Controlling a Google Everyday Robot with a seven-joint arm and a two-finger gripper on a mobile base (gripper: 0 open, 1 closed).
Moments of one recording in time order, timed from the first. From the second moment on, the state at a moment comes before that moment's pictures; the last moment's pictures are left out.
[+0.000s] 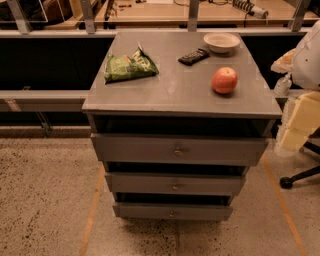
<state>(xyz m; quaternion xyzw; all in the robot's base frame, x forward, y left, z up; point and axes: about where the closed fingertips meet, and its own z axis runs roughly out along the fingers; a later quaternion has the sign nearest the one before) 0.438 -0.217 0.976 -0.60 0.78 -0.03 0.16</state>
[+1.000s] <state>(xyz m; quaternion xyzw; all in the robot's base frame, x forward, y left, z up) 0.494 -0.213 0.948 -0.56 0.79 0.04 0.25</state>
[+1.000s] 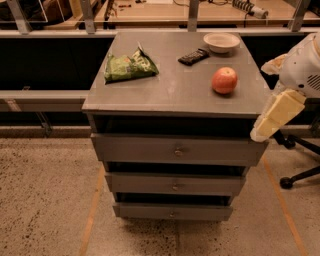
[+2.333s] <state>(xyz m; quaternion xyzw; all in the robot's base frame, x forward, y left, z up) 0.647 -0.250 0.912 -0.34 0.77 0.15 0.51</state>
